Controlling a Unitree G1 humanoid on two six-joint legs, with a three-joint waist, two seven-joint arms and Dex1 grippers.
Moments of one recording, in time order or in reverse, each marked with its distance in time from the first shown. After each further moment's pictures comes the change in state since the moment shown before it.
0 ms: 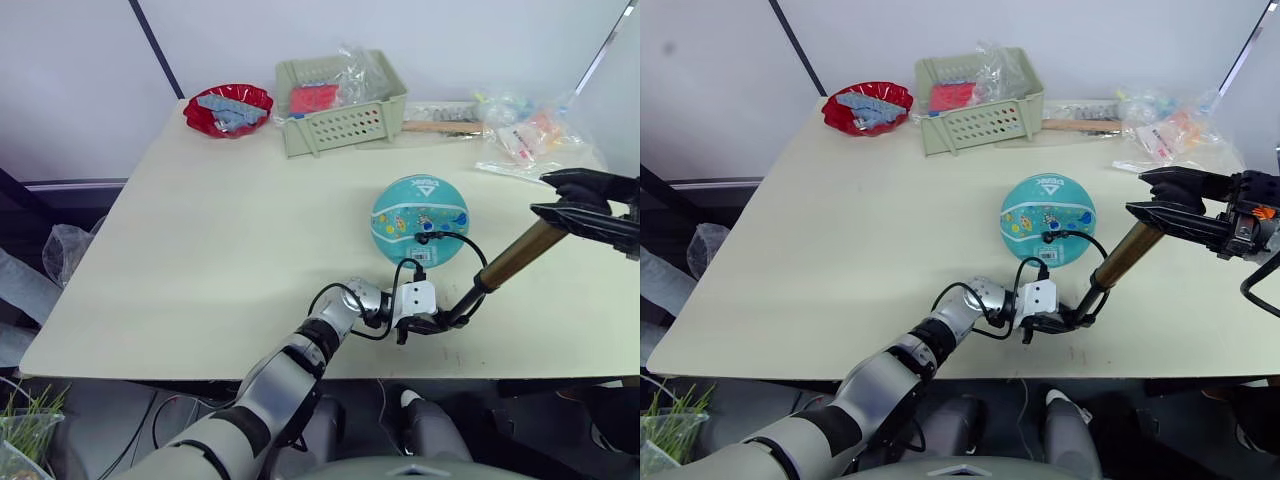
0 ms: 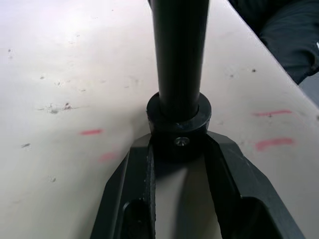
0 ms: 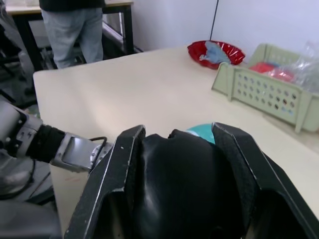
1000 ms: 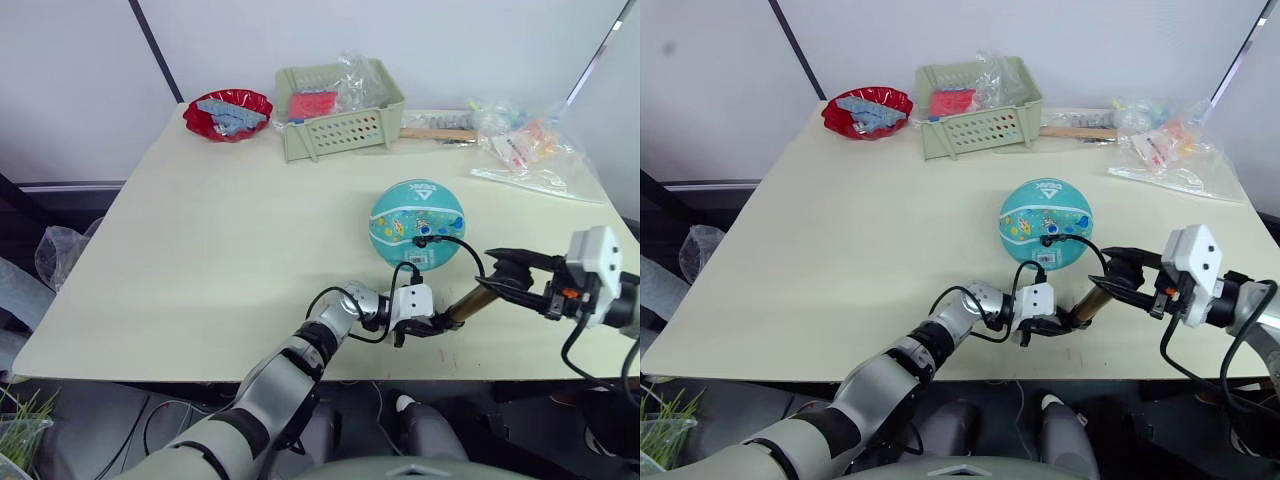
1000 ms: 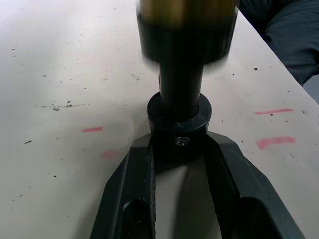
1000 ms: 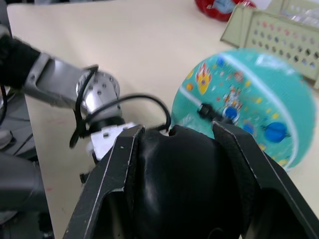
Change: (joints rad) left arm 0.017 0.002 -0.003 0.013 0.012 0.004 0.020; right arm 0.295 0.258 0.374 0.036 -0.550 -0.487 0.077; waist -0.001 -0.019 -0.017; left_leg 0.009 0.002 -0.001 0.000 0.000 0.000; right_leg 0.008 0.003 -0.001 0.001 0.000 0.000
